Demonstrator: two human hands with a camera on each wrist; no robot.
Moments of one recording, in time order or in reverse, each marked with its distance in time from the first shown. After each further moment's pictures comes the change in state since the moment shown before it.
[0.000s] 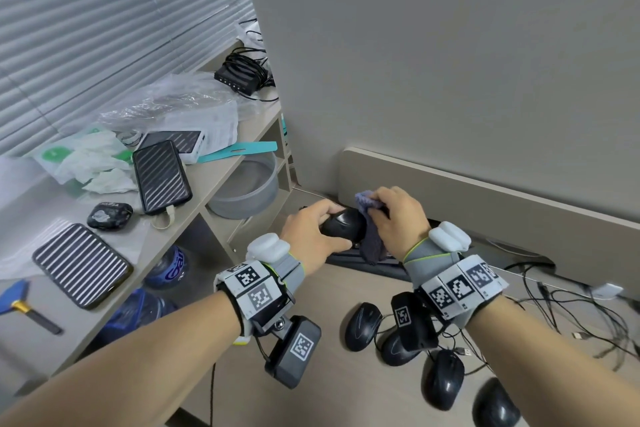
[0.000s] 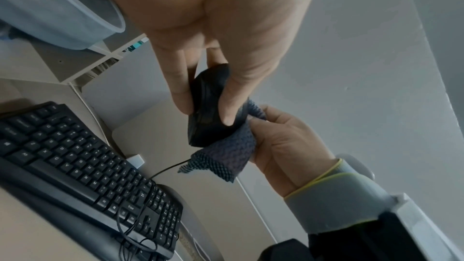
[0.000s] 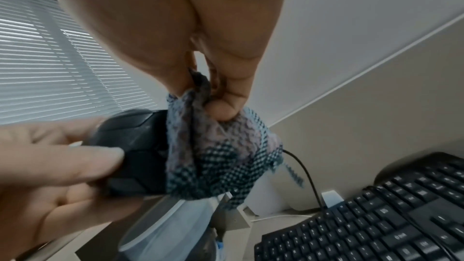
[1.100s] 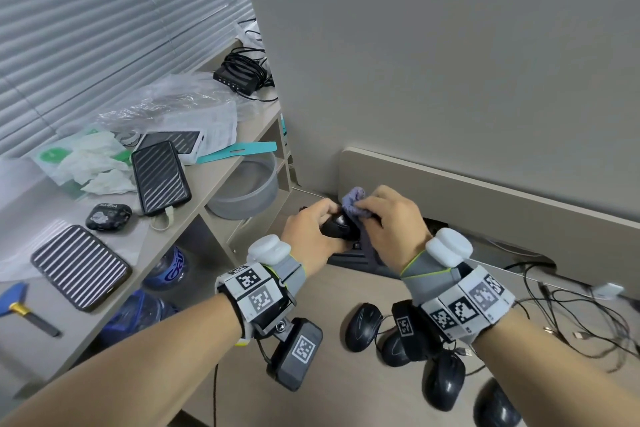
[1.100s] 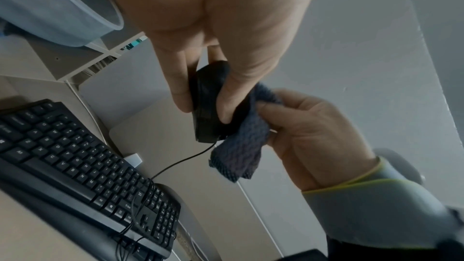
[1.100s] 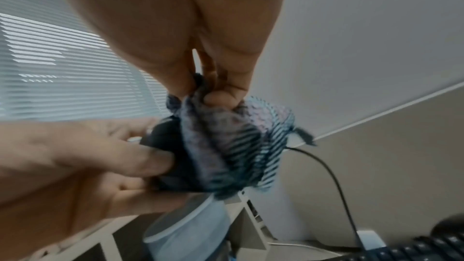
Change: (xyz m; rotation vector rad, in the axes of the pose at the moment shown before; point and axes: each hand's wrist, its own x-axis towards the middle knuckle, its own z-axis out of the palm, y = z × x) left_hand -0.001 0.003 0.000 -0.003 0.030 0.024; right_hand -0.012 -0.020 -0.002 -0.021 0.023 -0.127
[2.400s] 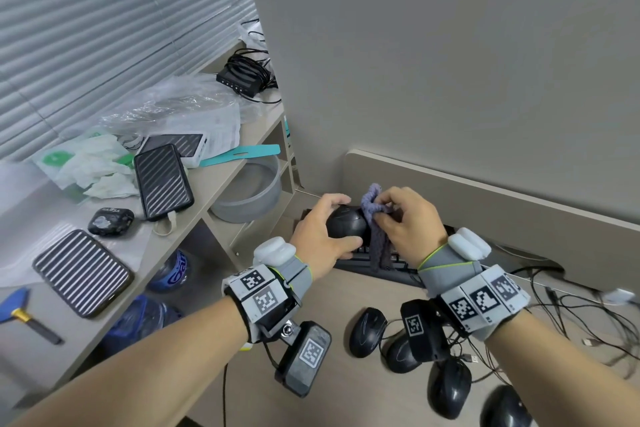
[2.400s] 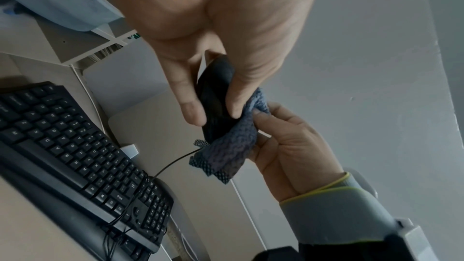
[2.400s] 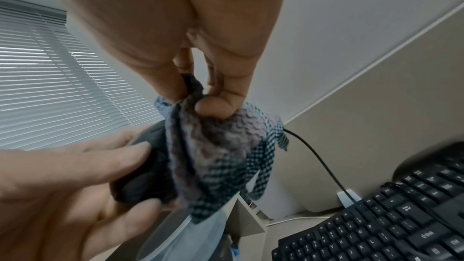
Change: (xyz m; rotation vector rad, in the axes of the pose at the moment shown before) left_hand 0.012 -0.003 0.009 -0.430 -0.052 -0.085; right_hand 0.011 0.022 -0.002 0.099 0.098 0.087
